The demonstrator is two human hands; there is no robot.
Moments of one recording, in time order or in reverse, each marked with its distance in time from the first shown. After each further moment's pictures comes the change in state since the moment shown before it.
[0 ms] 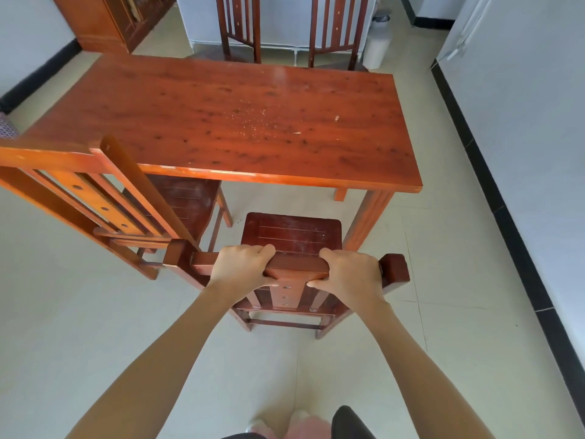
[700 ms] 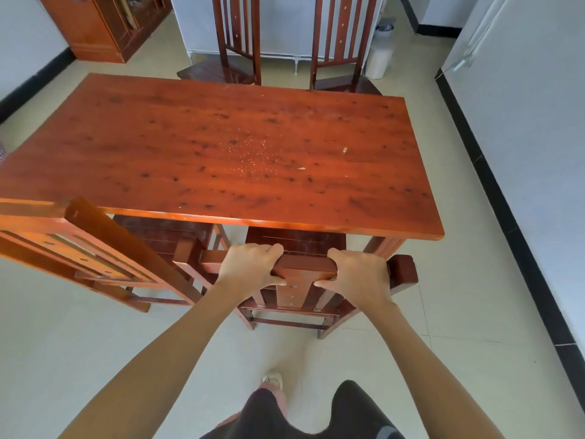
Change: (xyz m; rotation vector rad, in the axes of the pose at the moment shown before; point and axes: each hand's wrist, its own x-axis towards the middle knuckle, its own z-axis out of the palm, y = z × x) left_hand 0.139 -0.067 0.014 0.028 -0.073 0.036; right_hand 0.143 0.043 0.022 -0.078 0.074 -0.015
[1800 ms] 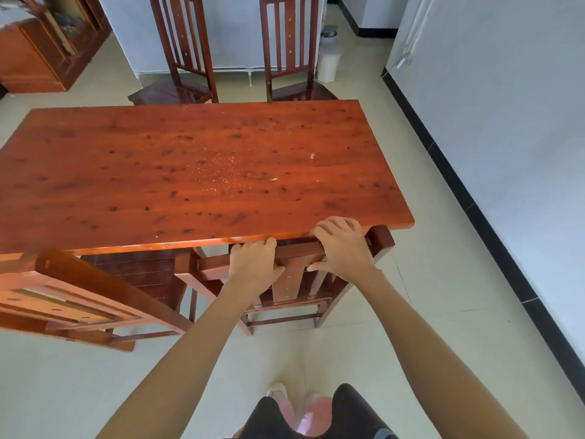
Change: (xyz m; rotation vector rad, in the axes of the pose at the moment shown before) left_hand 0.036 0.008 -0.009 -0.135 -0.082 -0.165; right_hand 0.032 0.023 0.015 0.029 -0.046 -0.018
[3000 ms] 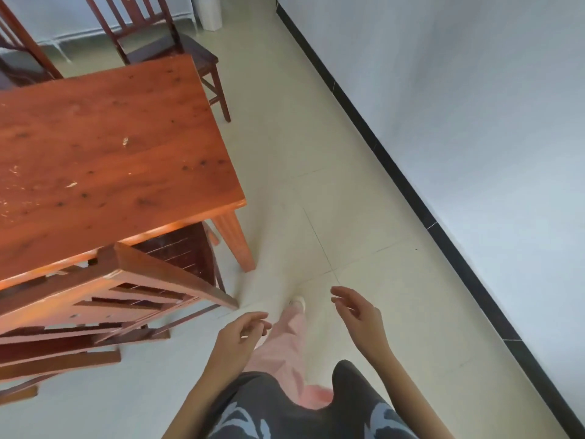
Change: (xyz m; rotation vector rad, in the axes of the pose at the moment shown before) left_hand -0.045 0.321 0.105 -1.022 -0.493 -0.206; right_hand -0.320 0.238 0.021 1.103 0.006 1.069
